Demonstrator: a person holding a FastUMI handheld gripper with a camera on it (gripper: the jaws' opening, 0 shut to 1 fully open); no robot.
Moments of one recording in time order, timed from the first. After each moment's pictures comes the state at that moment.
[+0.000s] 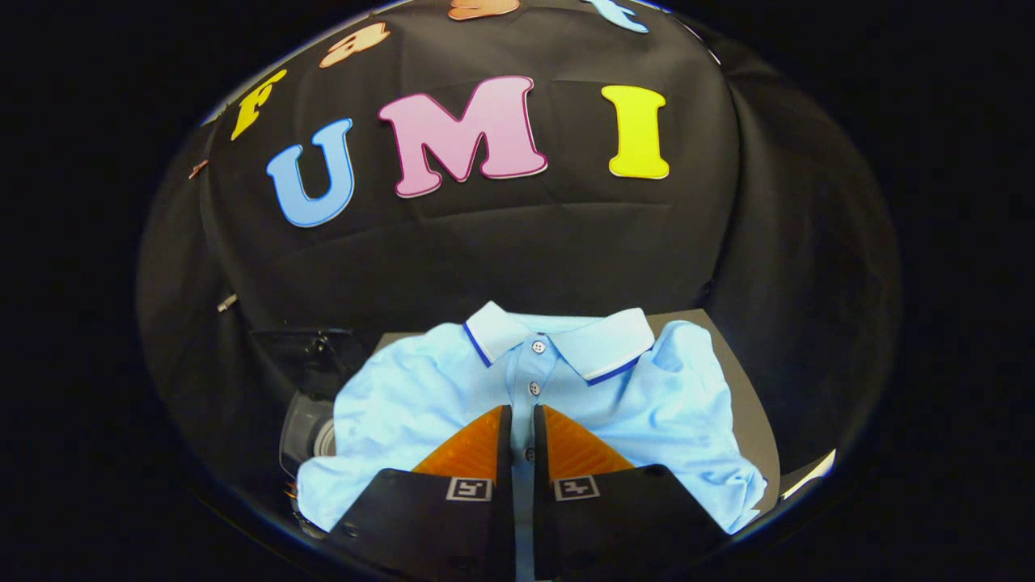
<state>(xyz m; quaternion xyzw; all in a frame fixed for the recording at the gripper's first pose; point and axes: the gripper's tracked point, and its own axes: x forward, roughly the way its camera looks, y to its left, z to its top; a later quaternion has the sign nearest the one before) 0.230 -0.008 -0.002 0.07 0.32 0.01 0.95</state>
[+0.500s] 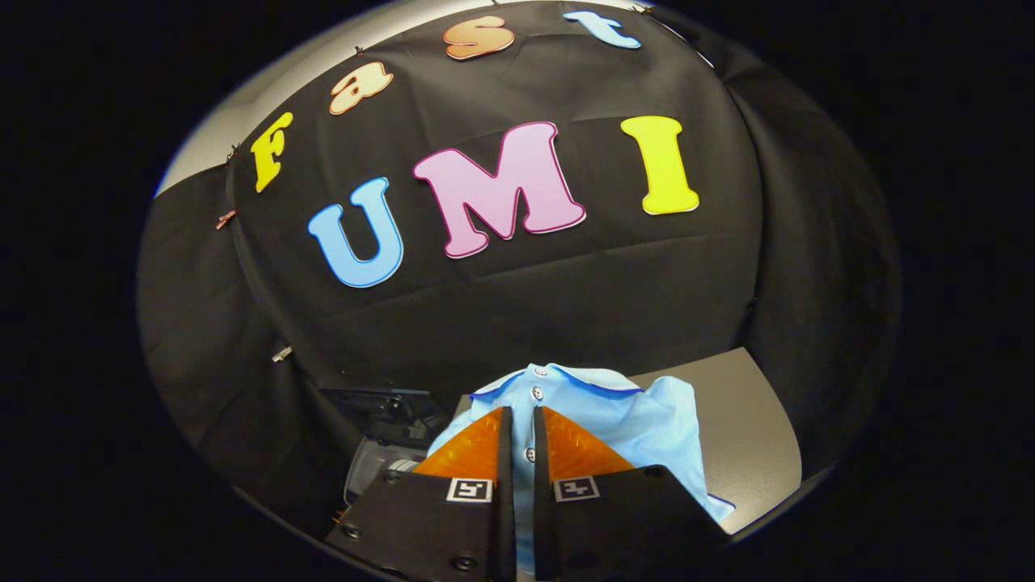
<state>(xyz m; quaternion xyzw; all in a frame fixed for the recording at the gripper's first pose) 0.245 0.049 0.067 0.15 0.25 0.08 0.95</state>
